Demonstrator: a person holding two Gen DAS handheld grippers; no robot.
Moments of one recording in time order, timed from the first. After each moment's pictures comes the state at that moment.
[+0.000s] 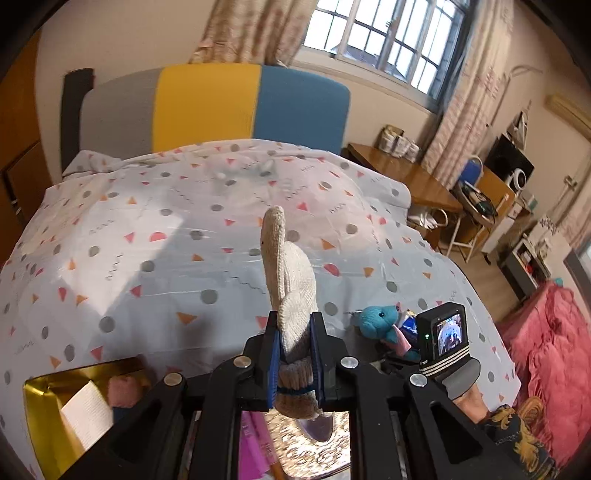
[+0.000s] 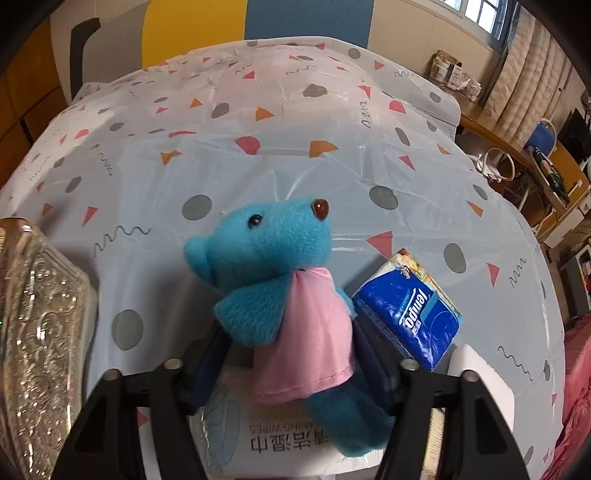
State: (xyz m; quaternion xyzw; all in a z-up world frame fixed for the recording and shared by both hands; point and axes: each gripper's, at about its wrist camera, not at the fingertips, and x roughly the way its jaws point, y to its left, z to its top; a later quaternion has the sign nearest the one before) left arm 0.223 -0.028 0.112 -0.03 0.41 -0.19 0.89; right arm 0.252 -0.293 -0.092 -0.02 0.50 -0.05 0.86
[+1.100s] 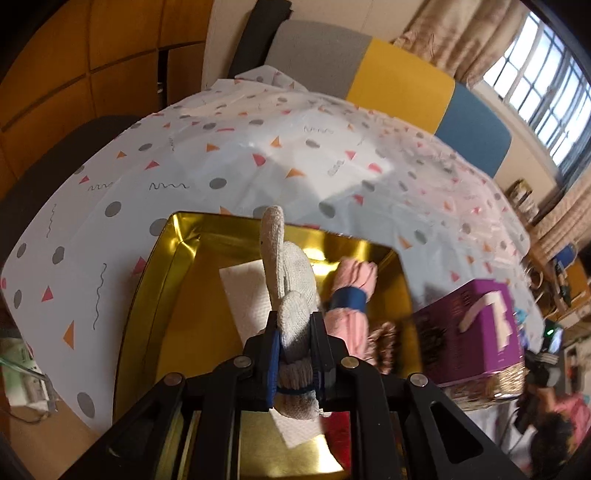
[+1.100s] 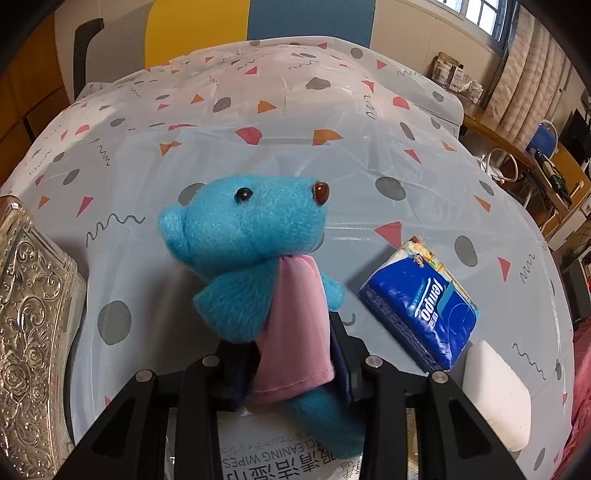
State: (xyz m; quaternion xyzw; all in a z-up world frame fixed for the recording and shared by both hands) left arm 0.138 0.217 -0.008 -0.15 0.46 0.04 0.87; right arm 0.248 -0.291 -0.110 -0.02 0.49 -0.04 0.87
